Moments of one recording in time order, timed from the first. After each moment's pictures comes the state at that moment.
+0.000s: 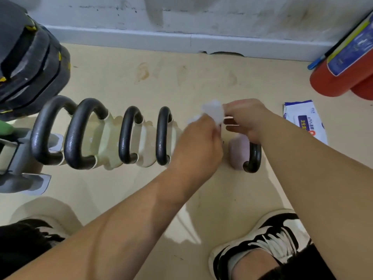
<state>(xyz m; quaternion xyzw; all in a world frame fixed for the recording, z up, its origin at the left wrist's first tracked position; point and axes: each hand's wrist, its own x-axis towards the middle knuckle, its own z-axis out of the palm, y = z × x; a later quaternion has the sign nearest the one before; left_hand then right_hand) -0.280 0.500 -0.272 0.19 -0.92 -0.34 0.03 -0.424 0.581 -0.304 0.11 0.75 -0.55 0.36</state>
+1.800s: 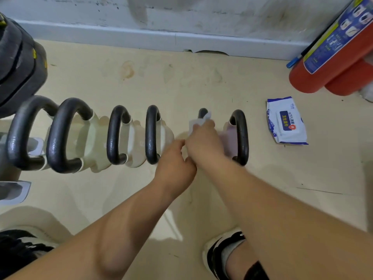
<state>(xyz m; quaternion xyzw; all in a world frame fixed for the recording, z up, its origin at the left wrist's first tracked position) -0.237 0.483 -0.309 0.30 -0.82 -0.47 -0.11 -0.327 0.538 -0.308 0.08 0.89 -0.37 0.27</state>
